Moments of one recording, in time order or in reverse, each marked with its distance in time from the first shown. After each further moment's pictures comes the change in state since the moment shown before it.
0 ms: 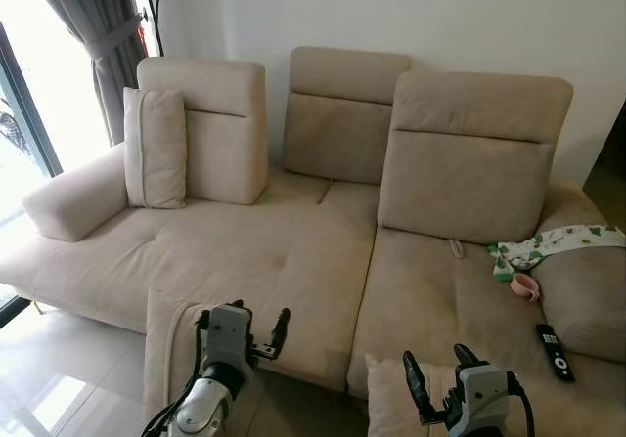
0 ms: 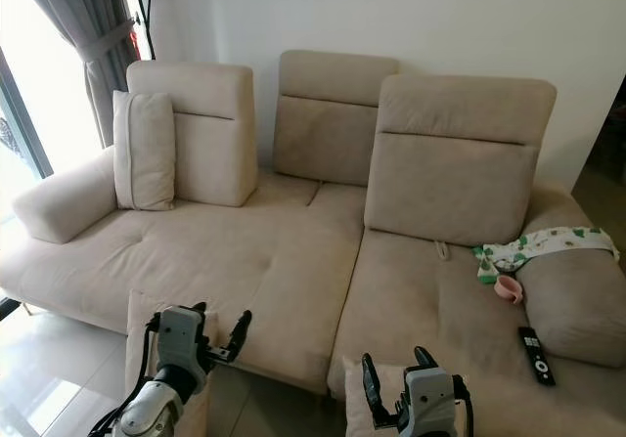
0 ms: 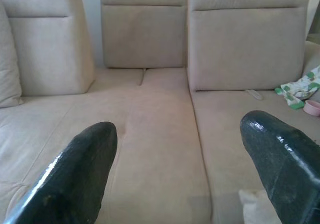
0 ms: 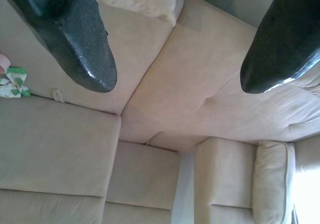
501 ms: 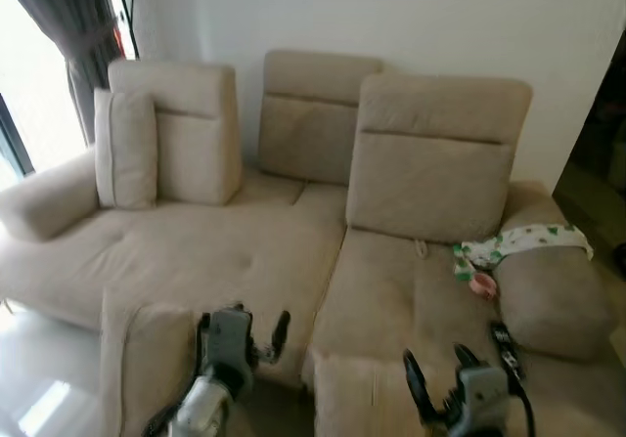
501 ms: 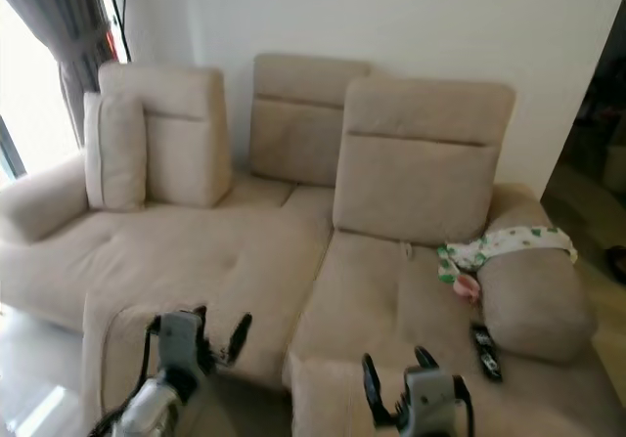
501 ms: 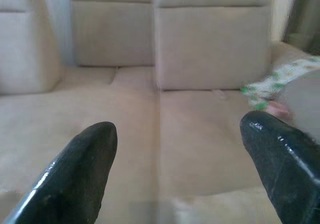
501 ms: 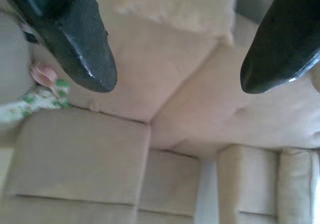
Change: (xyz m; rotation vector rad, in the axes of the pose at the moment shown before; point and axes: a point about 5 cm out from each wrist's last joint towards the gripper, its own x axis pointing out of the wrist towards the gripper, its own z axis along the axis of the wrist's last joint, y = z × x) left arm 0.002 -0.016 -0.004 -0.028 0.009 -0.046; right arm -0.005 -0.006 -0.004 -0.014 0.020 -0.014
